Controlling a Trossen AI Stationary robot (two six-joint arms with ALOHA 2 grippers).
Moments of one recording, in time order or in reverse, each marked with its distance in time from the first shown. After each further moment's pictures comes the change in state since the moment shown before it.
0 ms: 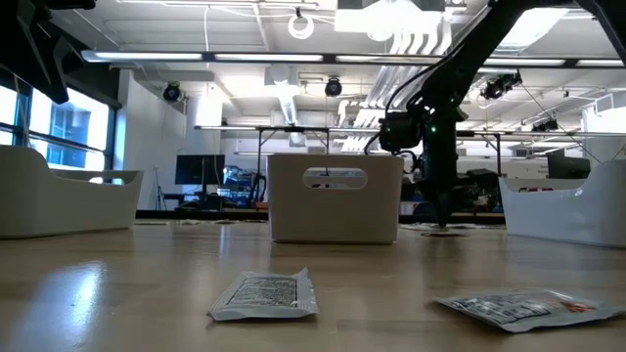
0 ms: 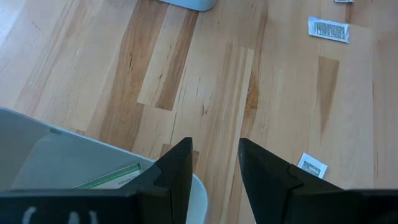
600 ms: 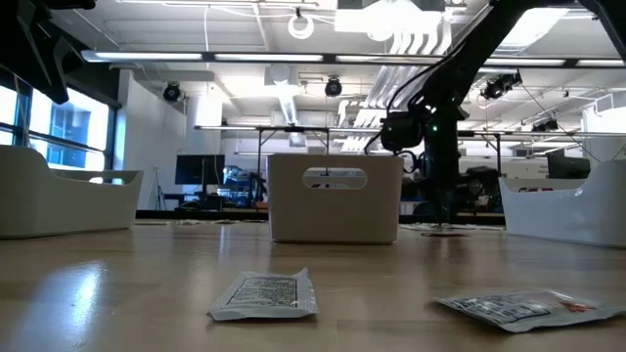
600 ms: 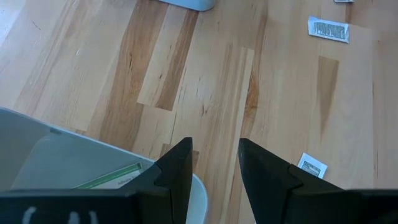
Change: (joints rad) left arm 0.000 0.000 0.000 0.000 0.000 0.000; right arm -0.008 -0.014 -0.001 -0.007 0.008 -0.081
